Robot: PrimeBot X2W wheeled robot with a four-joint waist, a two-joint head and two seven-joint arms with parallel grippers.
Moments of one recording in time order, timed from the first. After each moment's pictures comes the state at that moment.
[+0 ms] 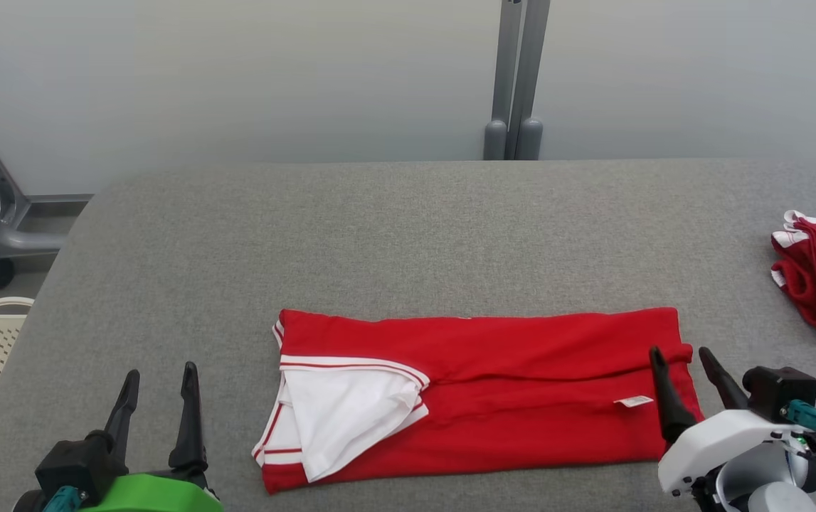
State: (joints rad) left arm 0.04 0.32 -0.29 0.09 -0.55 0.15 -0.26; right arm -0.03 -0.07 -0.06 0.24 0.24 0.13 -0.04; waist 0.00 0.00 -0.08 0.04
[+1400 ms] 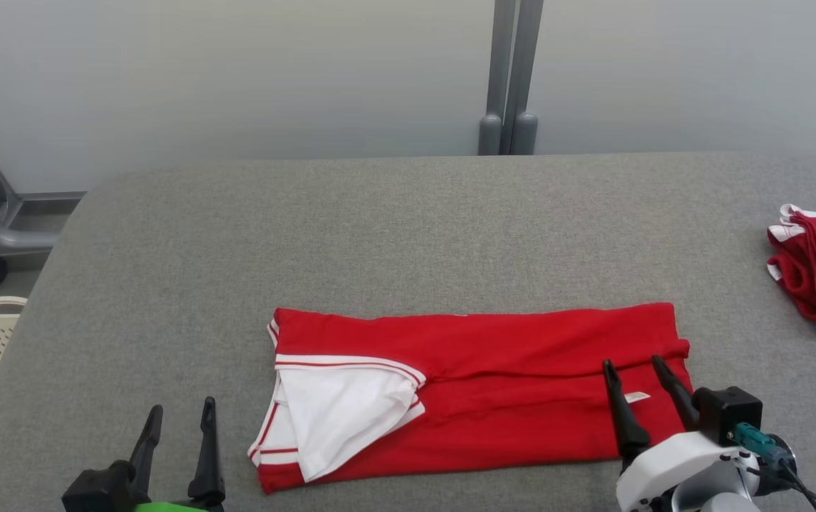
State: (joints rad) left arm 0.08 0.08 -0.02 0.26 -0.31 -0.13 -0.26; right arm -0.05 -0.05 0.06 0.36 0.19 0.13 -0.23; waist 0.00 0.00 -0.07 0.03
